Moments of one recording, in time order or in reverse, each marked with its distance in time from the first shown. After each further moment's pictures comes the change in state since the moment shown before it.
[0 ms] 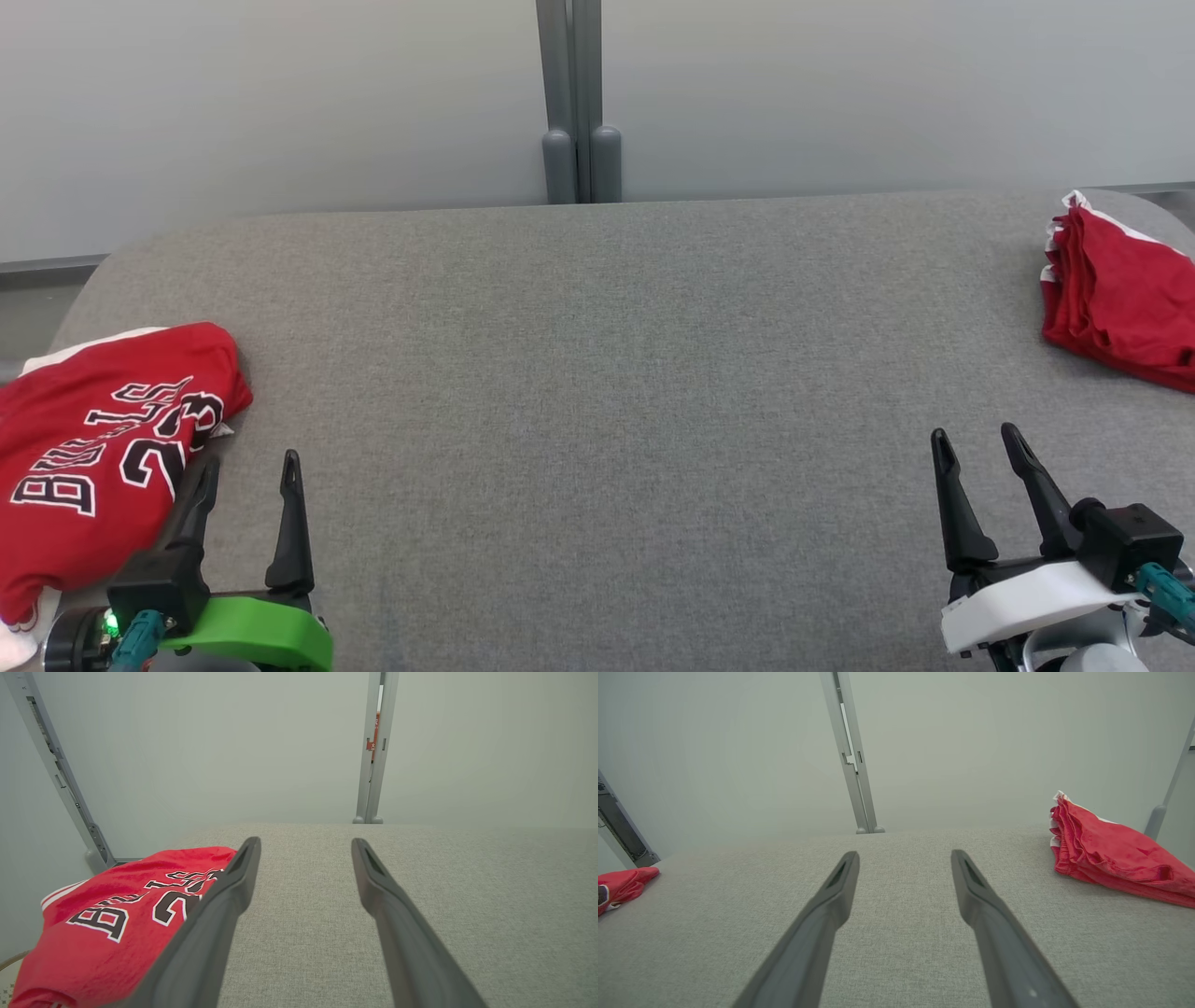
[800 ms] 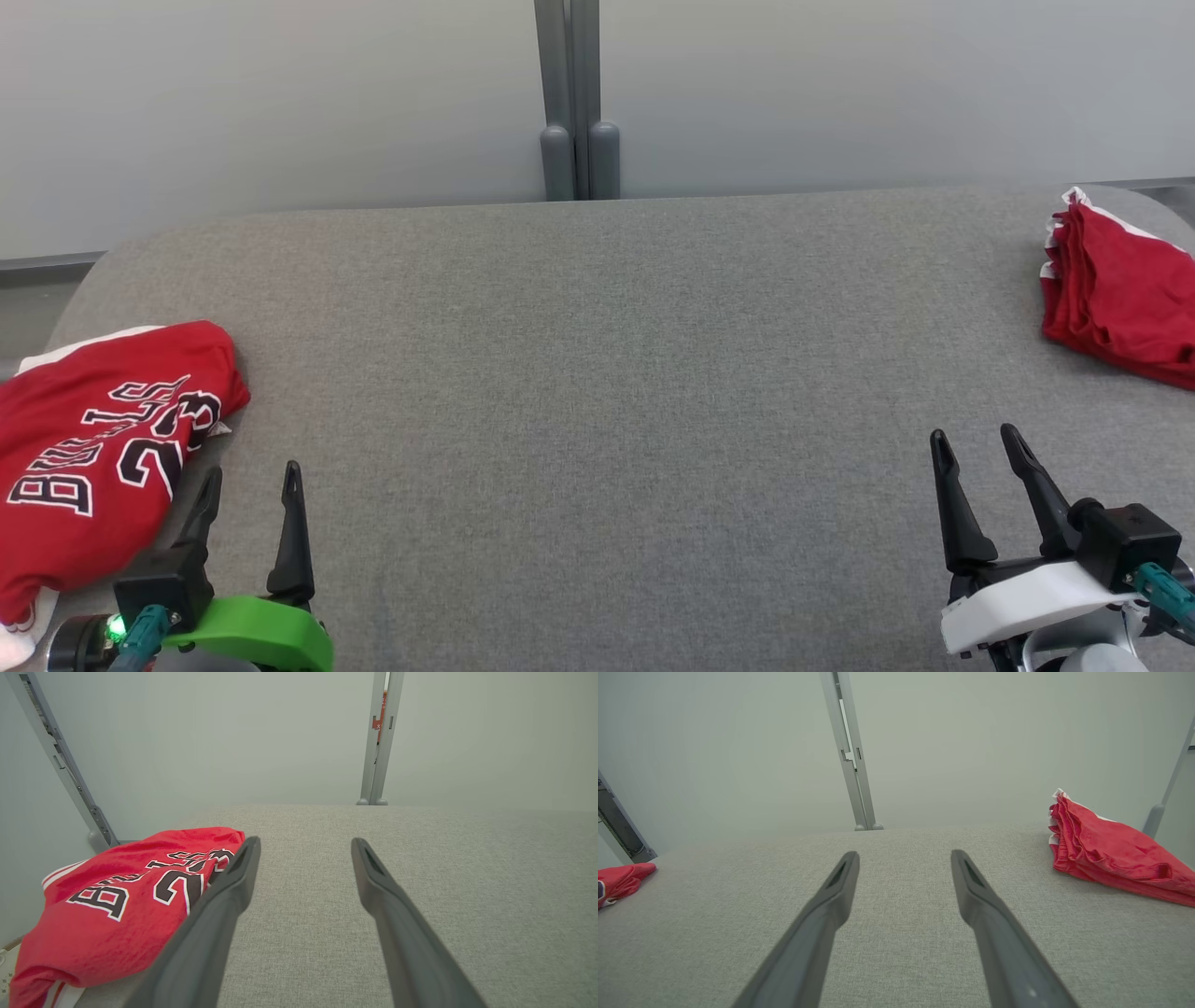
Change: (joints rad) left arm 0.000 0.015 -0.017 0.020 -0.016 0.028 0.040; right arm 0.000 0.000 0.001 0.002 -0.009 0.000 0.002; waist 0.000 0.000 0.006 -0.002
